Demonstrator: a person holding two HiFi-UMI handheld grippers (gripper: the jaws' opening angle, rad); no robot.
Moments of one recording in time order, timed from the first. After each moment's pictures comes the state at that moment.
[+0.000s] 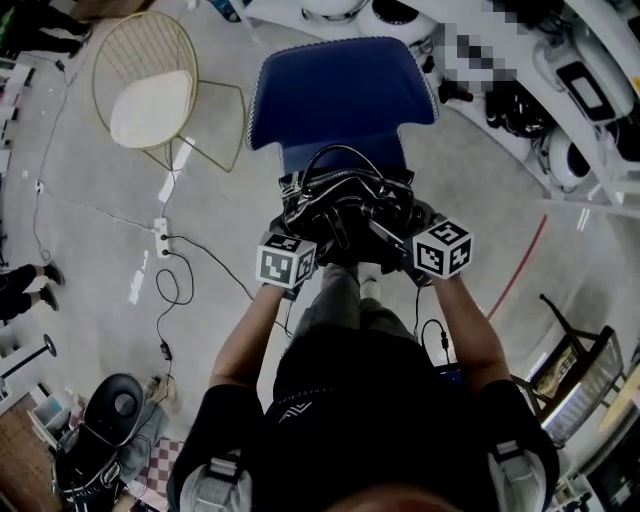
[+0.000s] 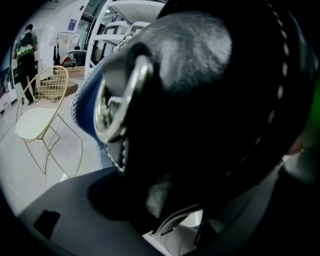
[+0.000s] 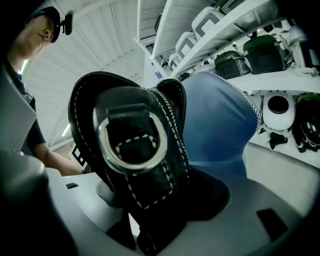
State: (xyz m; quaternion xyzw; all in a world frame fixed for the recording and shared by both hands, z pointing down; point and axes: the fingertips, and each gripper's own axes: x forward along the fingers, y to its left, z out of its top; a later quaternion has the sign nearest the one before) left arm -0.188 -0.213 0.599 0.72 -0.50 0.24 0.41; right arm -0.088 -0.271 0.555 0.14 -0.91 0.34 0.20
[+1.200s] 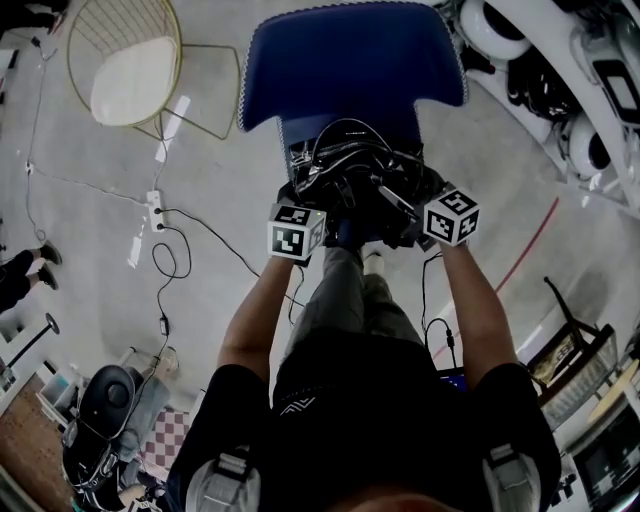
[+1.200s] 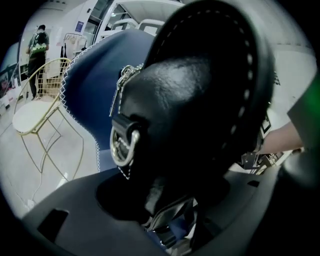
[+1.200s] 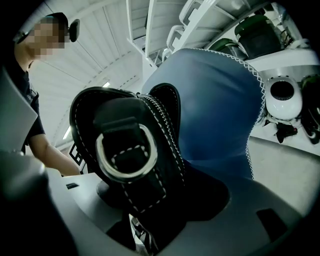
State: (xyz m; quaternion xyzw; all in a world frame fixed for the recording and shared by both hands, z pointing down) left arm -0.203 -0.264 0.672 0.71 -0.54 0.22 0.40; right arm -0.098 -0.323 0.648 0.12 -0.91 0.35 0.18
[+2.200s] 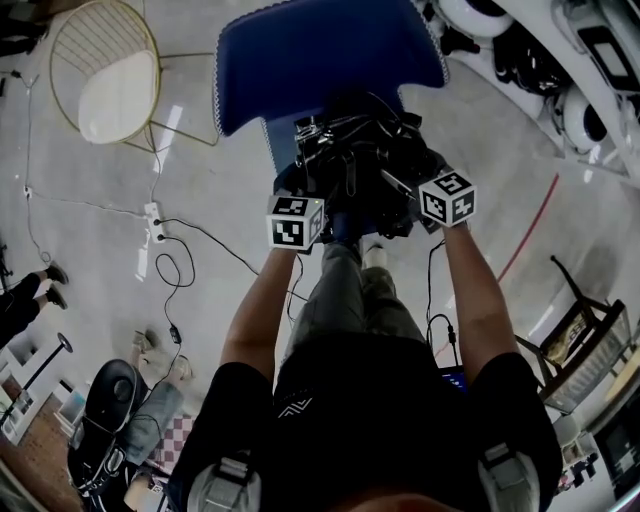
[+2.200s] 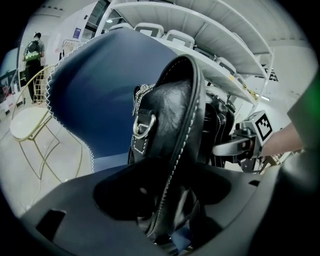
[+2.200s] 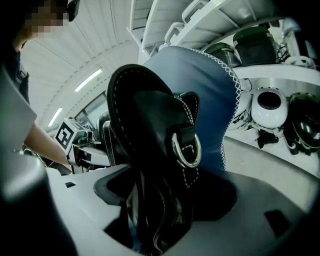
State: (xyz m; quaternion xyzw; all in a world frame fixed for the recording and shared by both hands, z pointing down) left arm -0.197 -0.290 0.684 0.72 -0.55 0.21 0.37; right arm -0.066 -0.346 0.689 0.18 -0.90 0.31 0.25
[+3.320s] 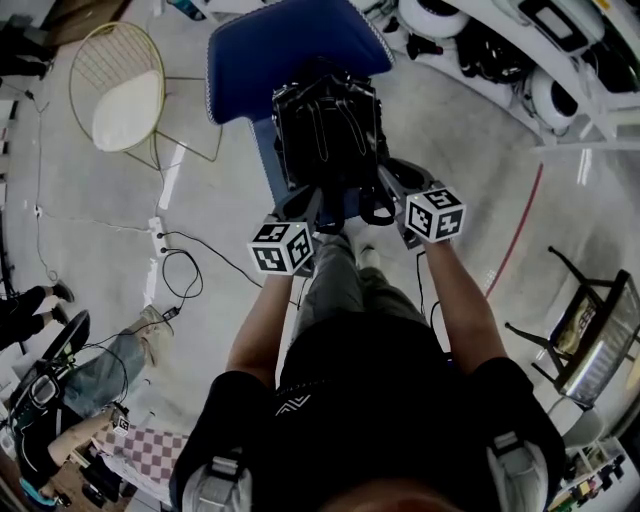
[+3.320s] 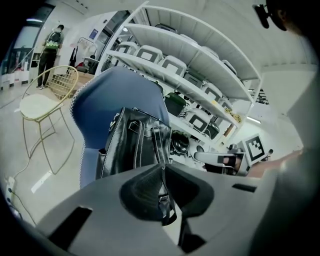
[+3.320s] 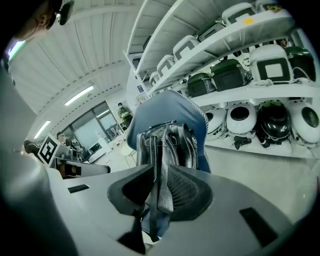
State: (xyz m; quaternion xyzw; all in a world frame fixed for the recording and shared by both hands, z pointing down) left arm -0.120 -0.196 0.578 0.74 -0.55 0.09 0.38; right arm 0.007 -0.268 0.593 0.30 -0.89 0.31 0.16
